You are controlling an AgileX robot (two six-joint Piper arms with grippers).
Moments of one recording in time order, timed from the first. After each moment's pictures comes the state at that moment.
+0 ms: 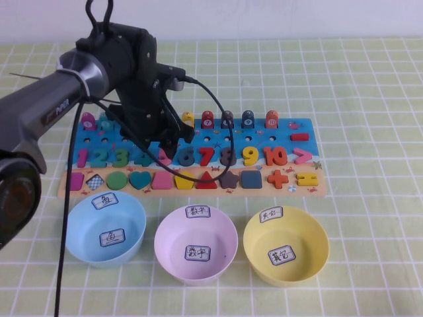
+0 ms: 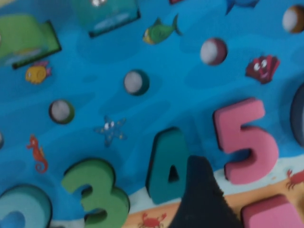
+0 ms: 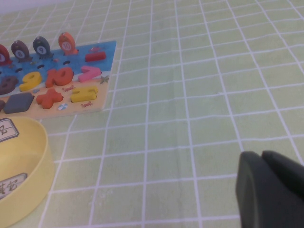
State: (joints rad) right arm 0.07 -0.01 0.03 0.11 0.37 0.13; left arm -0.39 2.20 -1.92 0.04 1.13 -0.02
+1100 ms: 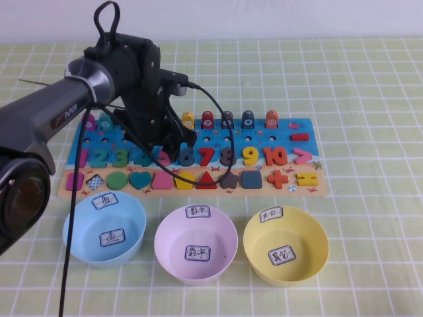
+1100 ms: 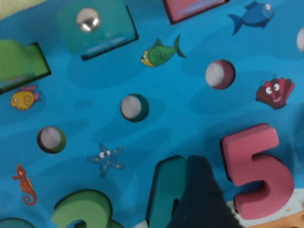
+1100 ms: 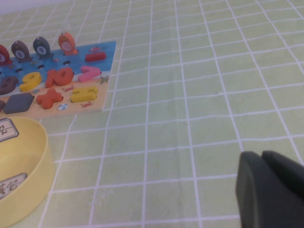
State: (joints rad) right arm 0.07 -0.01 0.03 0.11 0.37 0.13; left arm -0.39 2.25 -1.92 0.03 1.08 -0.02
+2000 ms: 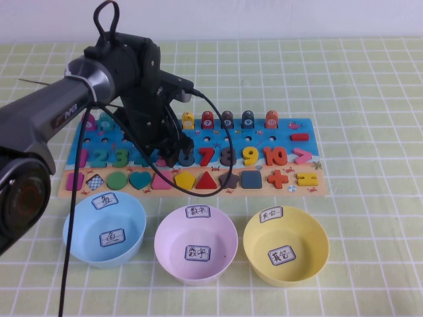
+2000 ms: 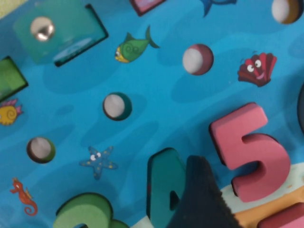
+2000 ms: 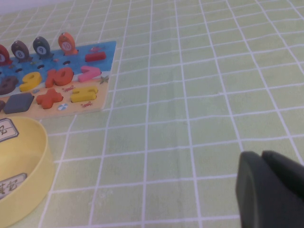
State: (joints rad) right arm 0.07 -0.01 0.03 0.11 0.37 0.13; left arm -0.39 2.25 -1.93 0.02 1.12 0.14
